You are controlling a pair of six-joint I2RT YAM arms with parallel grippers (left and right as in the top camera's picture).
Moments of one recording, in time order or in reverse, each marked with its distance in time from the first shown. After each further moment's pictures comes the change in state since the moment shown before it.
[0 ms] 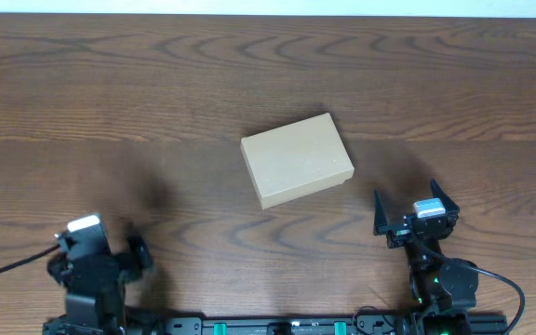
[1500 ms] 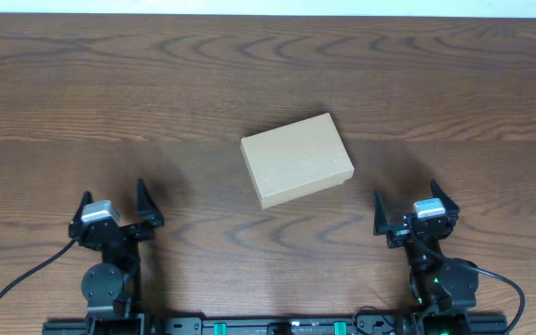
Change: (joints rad) left arm 0.230 -0.212 -0.582 0.888 0.317 0.130; right arm 0.000 0.000 0.000 0.000 0.000 0.000
